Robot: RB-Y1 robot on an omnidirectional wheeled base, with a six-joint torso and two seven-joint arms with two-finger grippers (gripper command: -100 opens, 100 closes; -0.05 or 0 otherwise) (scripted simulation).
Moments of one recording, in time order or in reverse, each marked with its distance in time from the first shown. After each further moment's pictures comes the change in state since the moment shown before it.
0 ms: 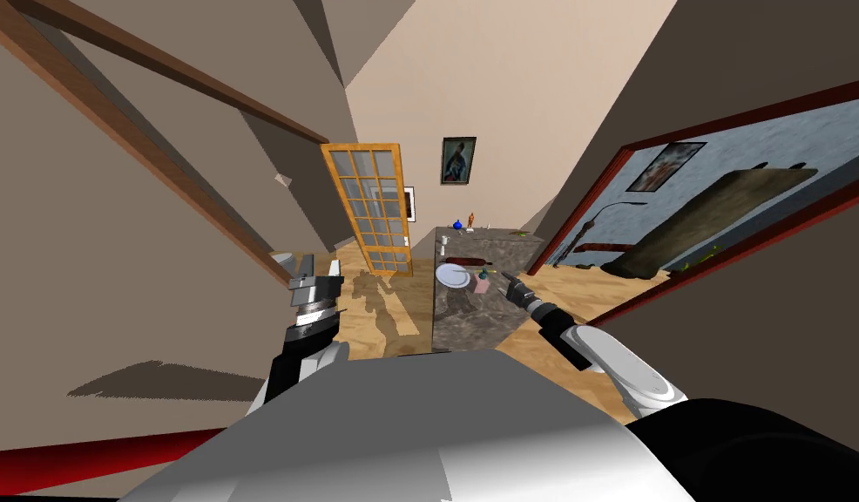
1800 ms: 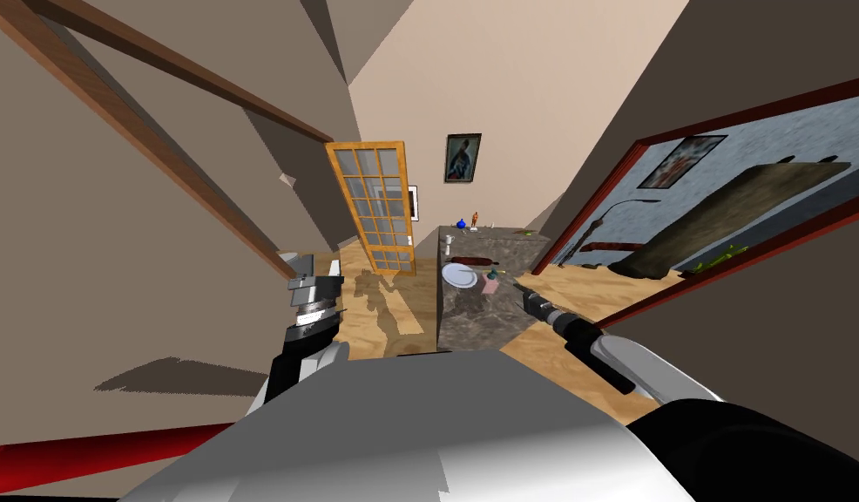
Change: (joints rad) left arm 0.000 0.000 0.000 0.000 0.000 0.000 0.000; right arm 0.127 -0.125 -0.054 0.091 0.035 -0.020 -0.008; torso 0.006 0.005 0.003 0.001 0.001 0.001
